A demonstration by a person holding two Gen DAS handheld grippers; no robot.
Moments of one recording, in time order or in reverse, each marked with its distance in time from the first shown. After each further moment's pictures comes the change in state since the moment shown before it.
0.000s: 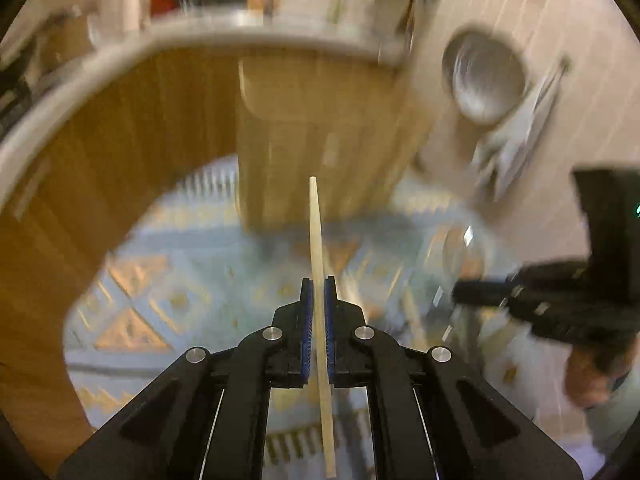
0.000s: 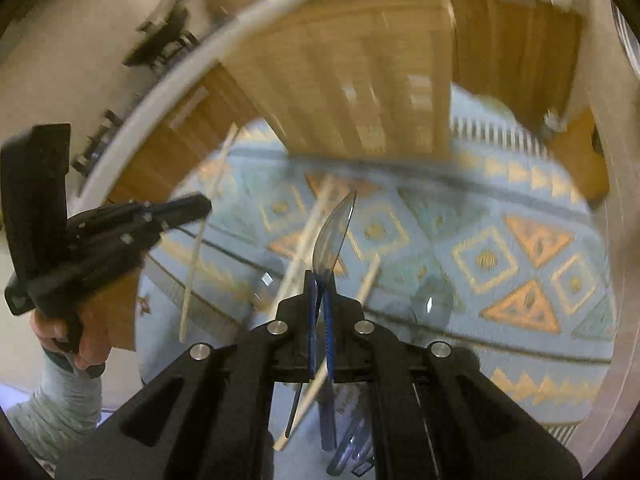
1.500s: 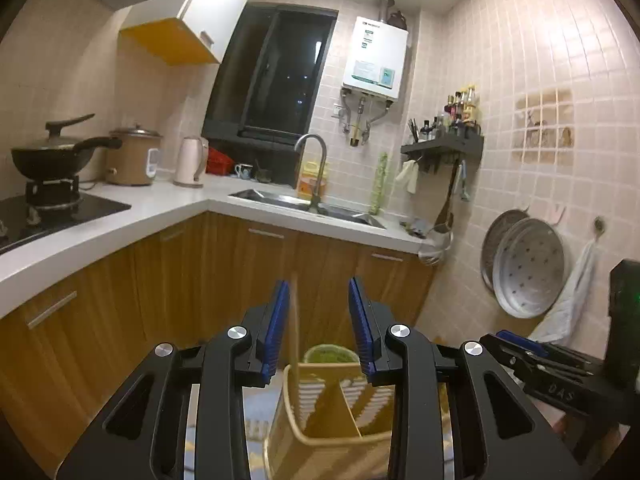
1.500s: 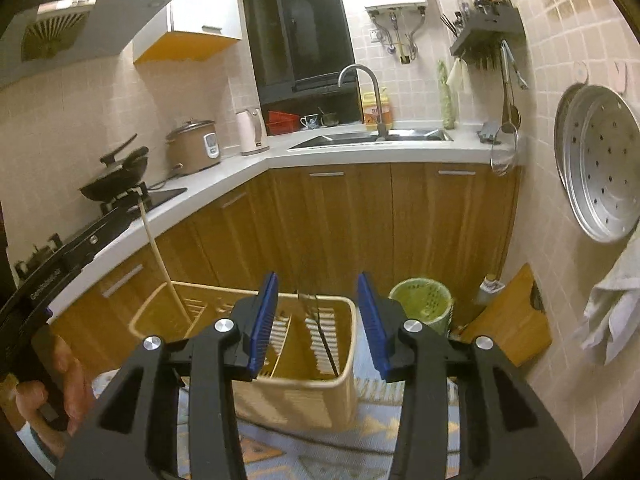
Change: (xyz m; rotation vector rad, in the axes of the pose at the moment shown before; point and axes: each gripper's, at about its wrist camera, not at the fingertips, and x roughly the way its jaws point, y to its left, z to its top) left arm -0.001 0.007 0.094 -0.109 -0.633 0.135; right arm -0.024 -0.042 0.106 -0.037 -0.548 -0.258
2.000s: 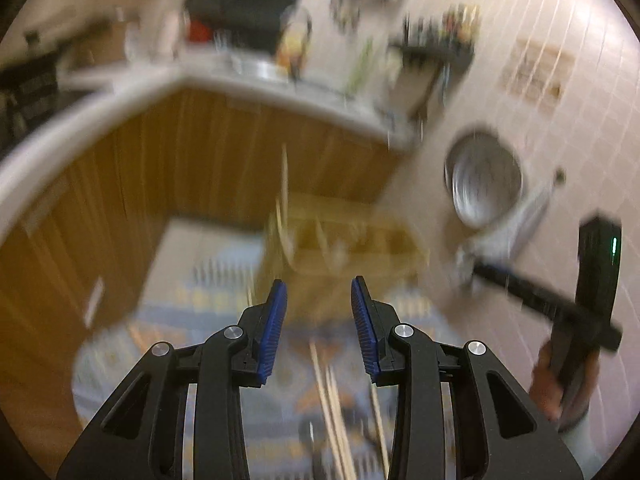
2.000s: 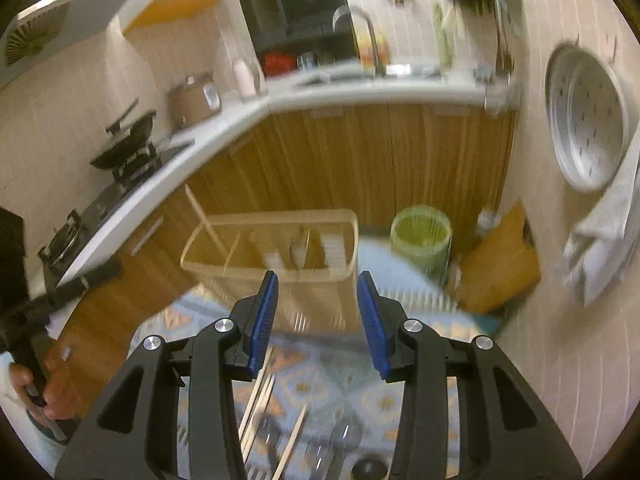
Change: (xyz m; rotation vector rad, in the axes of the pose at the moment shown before) left arm -0.040 0.026 -0.025 -0.096 0.592 -0.158; right arm -0.048 0.004 -0.013 0.081 0.356 0.025
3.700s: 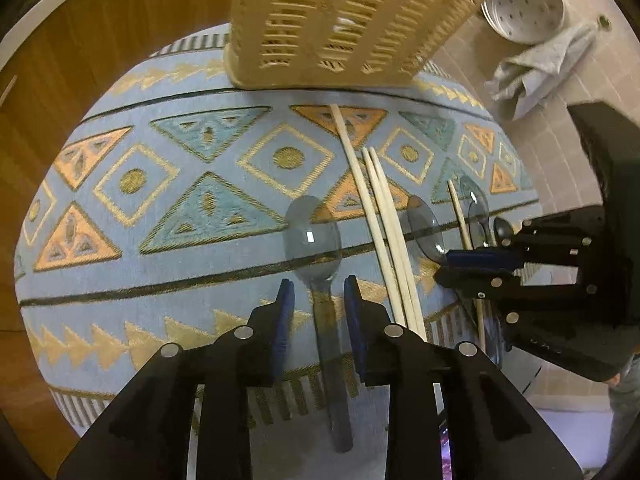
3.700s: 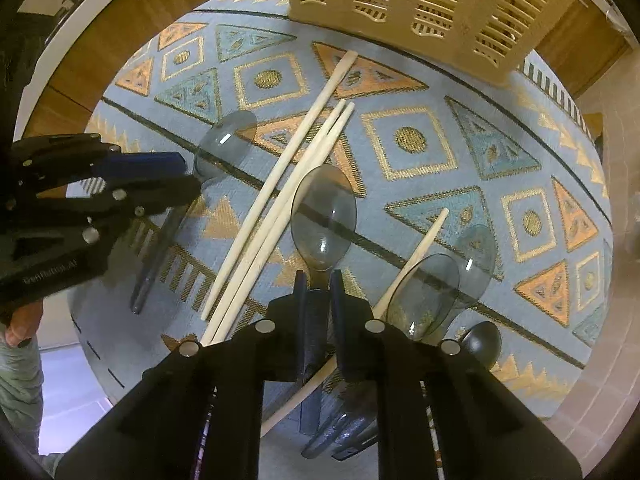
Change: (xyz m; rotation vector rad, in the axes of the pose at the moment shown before) left arm 0.097 0.021 -0.106 0.132 0.499 0.090; right arm 0.136 0.080 -0.136 -0.274 0.657 -0.002
